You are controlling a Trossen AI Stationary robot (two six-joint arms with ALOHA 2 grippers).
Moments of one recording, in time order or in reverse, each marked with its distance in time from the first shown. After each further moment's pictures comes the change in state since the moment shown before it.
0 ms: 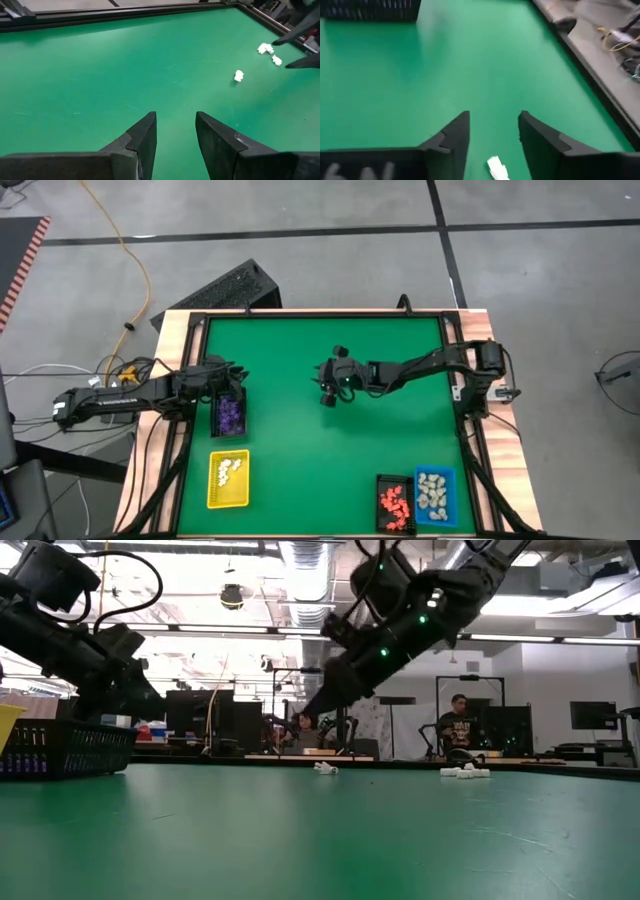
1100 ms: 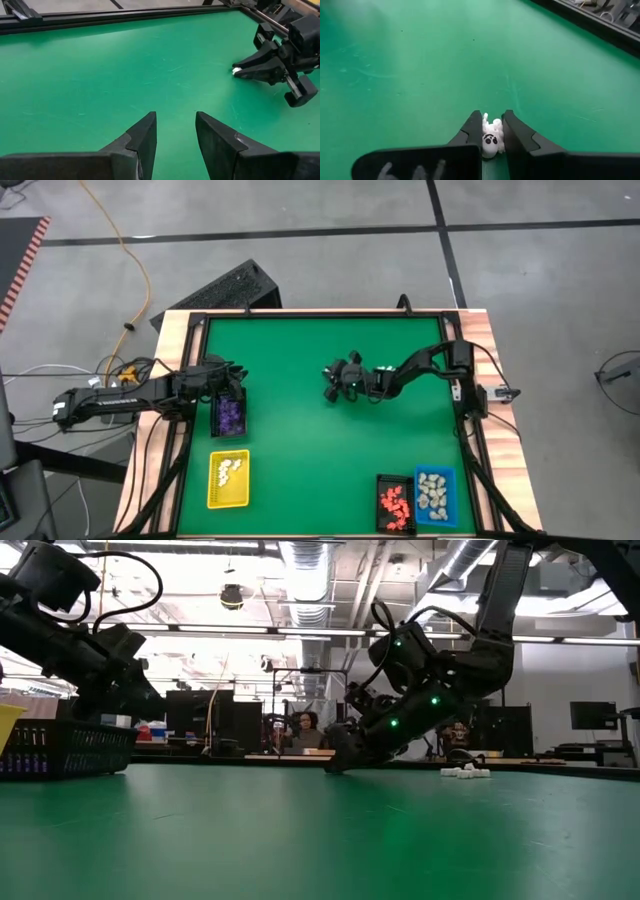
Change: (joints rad) left arm 0.000 0.000 0.000 0.000 -0.020 -0.008; right arm -0.068 0.239 -0.203 0.434 0.125 0.275
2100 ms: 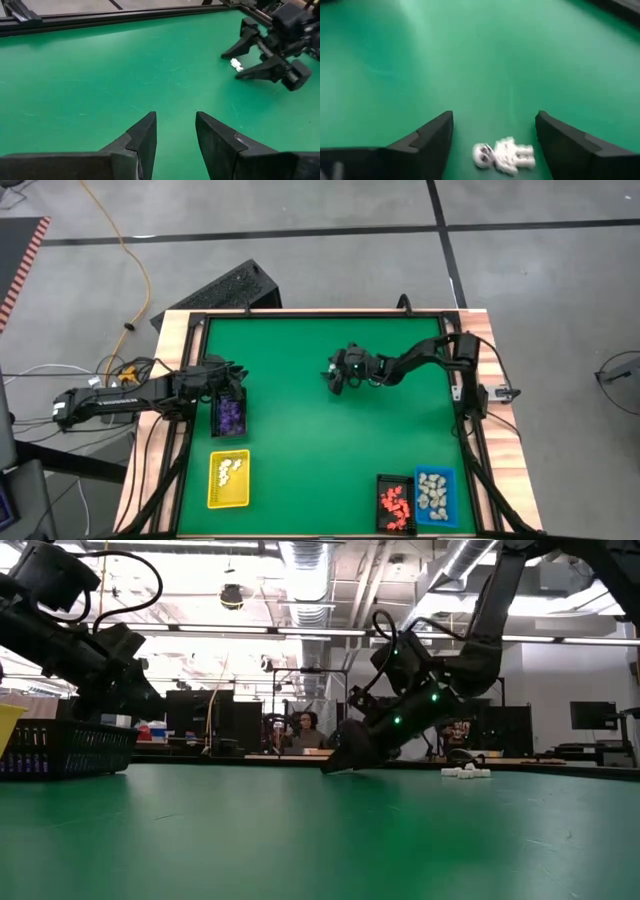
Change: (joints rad) left arm 0.001 0.000 0.000 0.000 0.001 0.011; right arm -0.128 -0.045 0.009 -0.039 -0.306 -0.045
